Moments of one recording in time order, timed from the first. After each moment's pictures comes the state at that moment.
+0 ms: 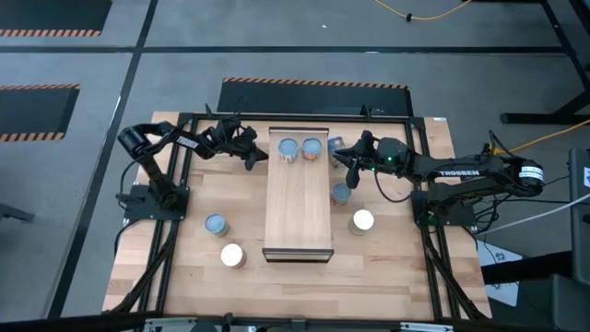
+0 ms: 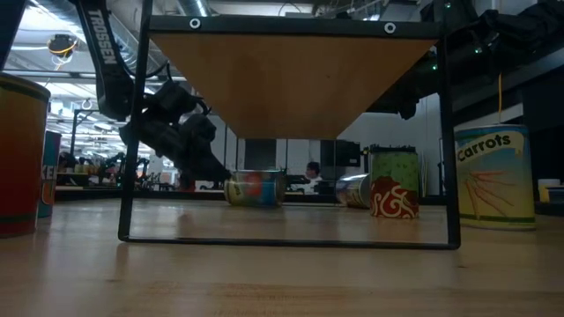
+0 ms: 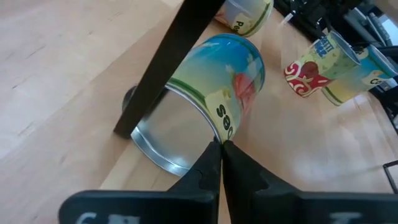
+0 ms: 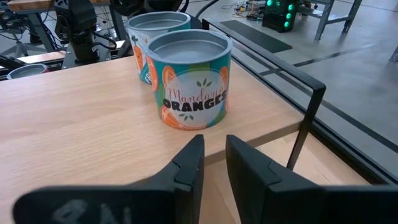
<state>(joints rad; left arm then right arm) 0.79 1.69 0.51 0.60 0.69 -0.21 -0.31 1.13 0.46 0.38 0.05 0.07</state>
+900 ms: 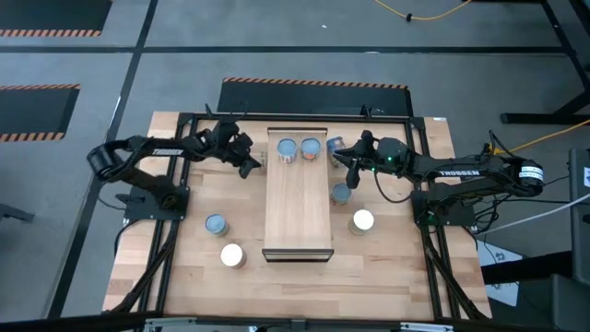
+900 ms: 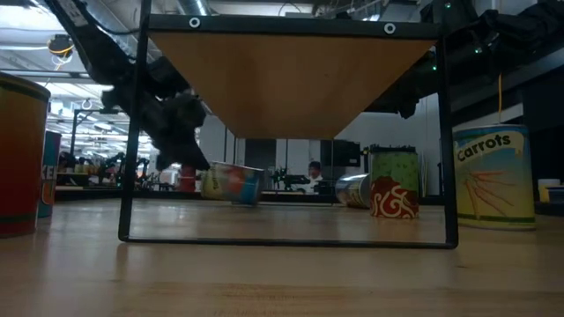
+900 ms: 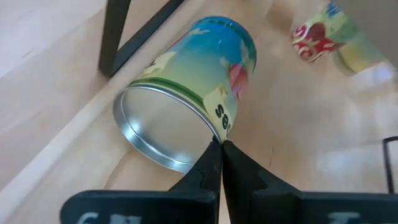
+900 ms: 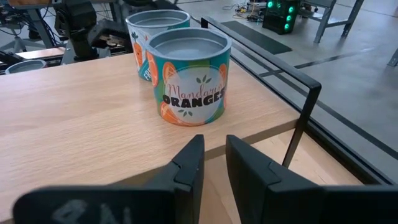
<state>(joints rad) 0.68 1.37 0.51 0.10 0.50 -0.22 -0.31 1.13 0.46 0.38 0.05 0.04</state>
